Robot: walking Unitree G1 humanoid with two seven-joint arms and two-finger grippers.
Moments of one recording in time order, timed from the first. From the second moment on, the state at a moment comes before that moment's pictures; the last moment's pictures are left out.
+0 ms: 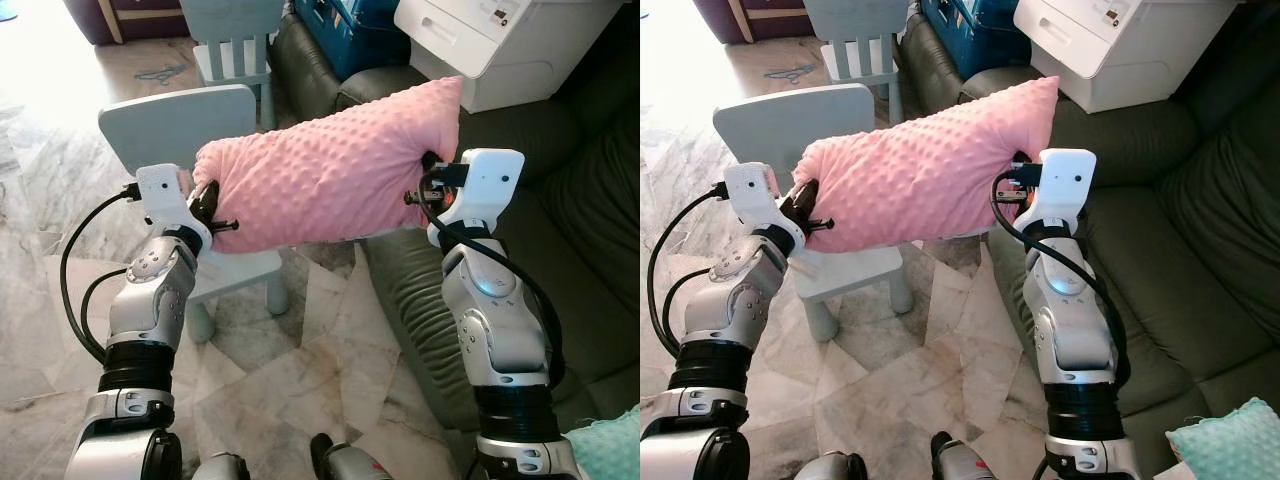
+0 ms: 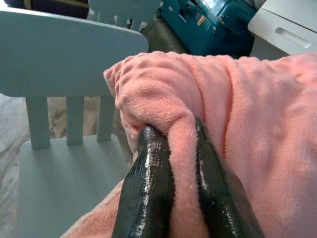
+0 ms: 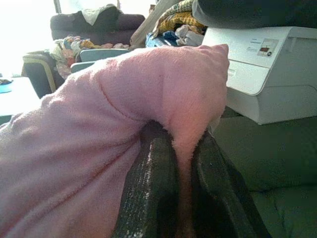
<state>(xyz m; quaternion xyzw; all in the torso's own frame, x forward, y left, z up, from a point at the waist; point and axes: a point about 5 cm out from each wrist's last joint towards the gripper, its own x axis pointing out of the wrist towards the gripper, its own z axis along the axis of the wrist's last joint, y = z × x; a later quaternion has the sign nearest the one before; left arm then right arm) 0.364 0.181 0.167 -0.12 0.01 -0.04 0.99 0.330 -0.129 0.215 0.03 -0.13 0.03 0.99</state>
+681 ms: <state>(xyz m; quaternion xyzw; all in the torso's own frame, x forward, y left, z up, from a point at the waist) 0.368 0.181 0.168 -0.13 0.02 -0.04 0.99 0.330 -0.130 0.213 0.03 -0.12 0.03 0.99</state>
